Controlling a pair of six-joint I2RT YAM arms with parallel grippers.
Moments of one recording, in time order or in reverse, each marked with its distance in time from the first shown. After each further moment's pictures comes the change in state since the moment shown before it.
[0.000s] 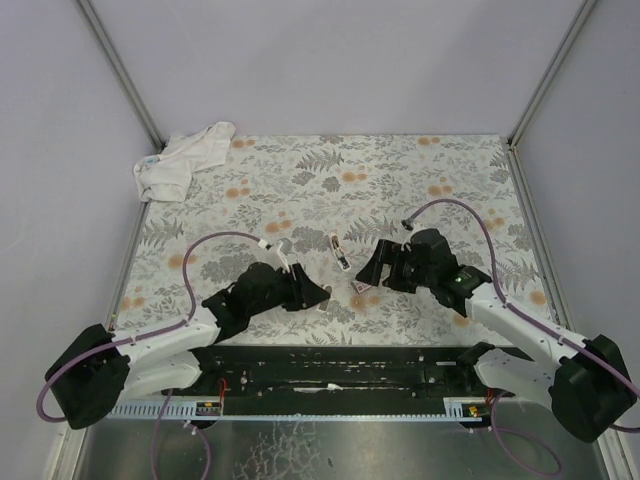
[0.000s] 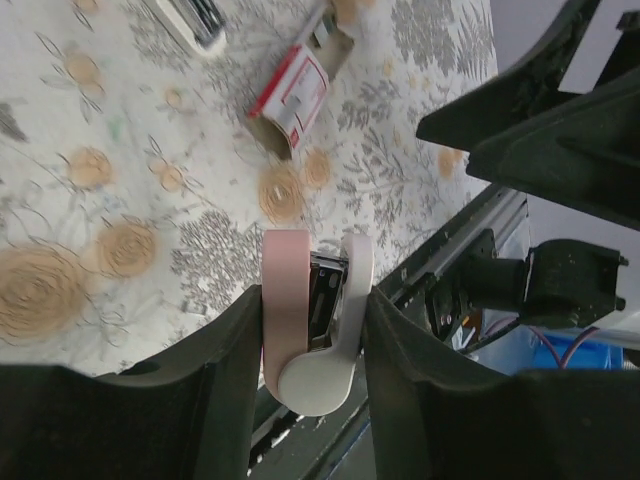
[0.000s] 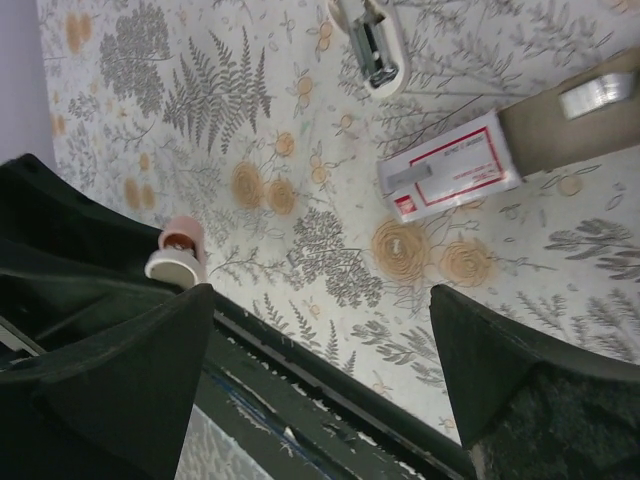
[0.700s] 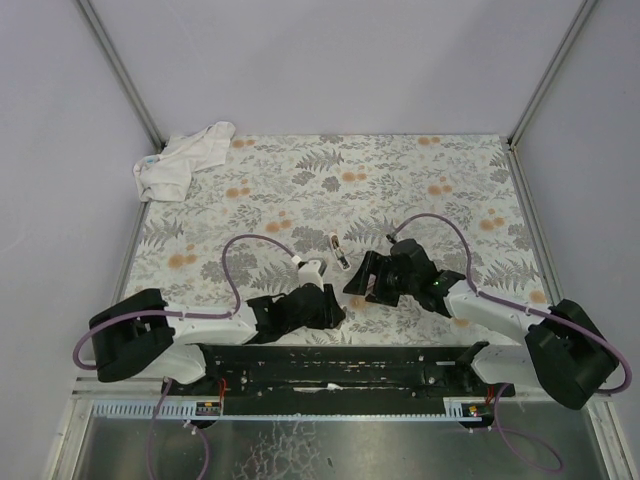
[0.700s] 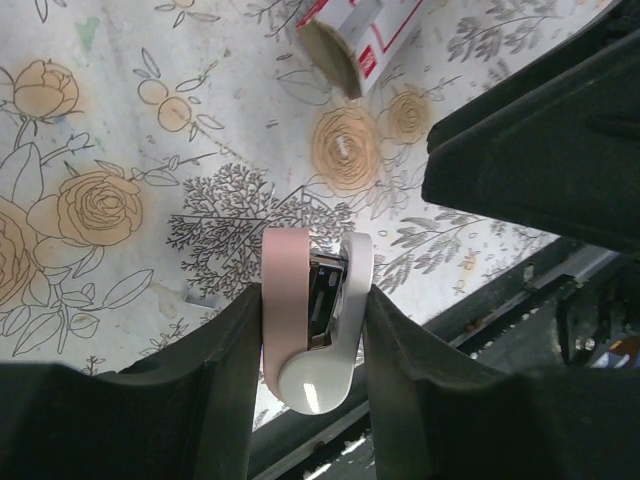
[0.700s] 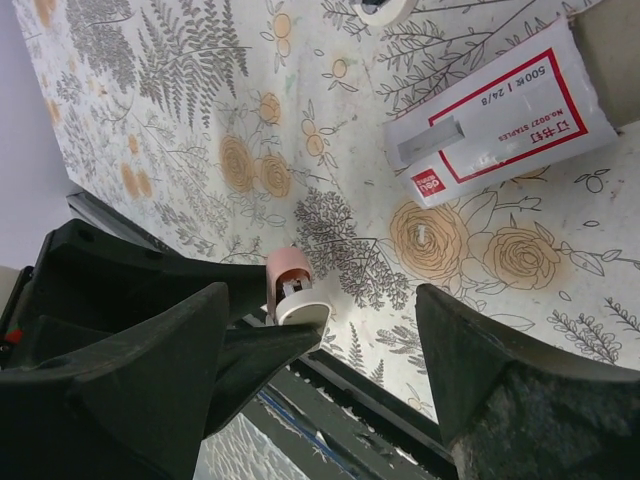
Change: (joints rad) left arm -0.344 0.303 0.132 -0.093 -0.374 -0.035; right arm 0.106 0.173 -0.081 0.196 -0.025 0.212
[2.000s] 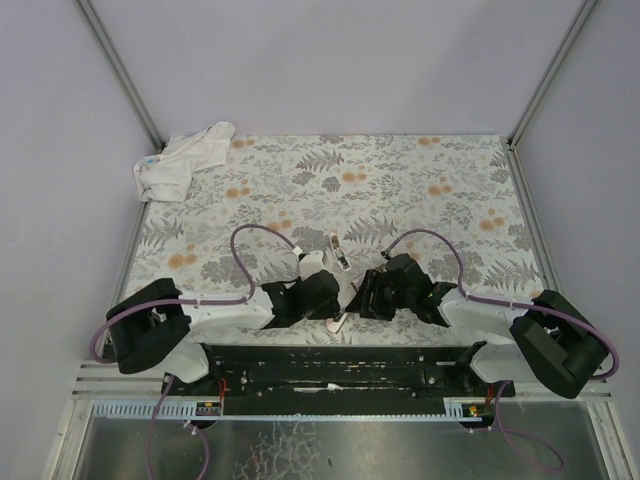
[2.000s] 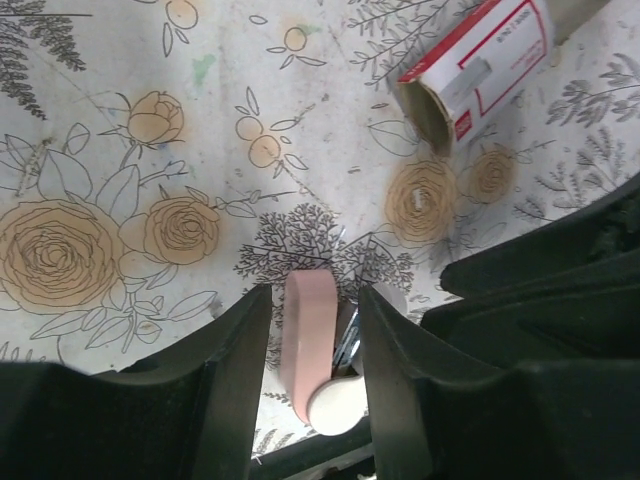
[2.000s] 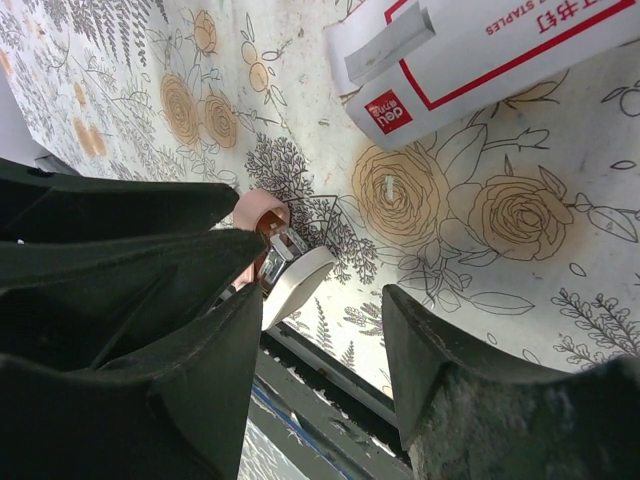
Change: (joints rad) left arm 0.053 0.119 0.187 -0.273 -0.056 -0.072; right arm 0.057 0.078 -0.110 0.135 -0.038 0.043
